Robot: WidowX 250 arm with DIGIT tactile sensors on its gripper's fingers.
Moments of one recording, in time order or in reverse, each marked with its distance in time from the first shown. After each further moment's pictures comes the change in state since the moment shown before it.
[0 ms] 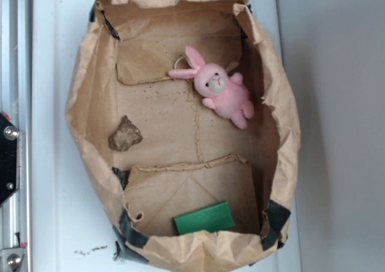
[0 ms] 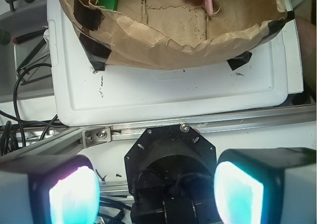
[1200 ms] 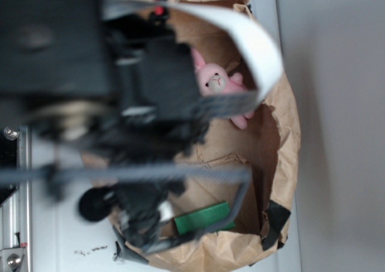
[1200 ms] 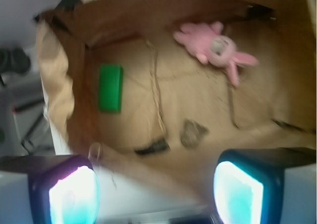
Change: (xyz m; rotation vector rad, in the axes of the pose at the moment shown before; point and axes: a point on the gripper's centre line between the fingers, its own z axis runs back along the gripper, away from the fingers) arm 0.131 0.026 -0.083 -0.079 -0.065 0.213
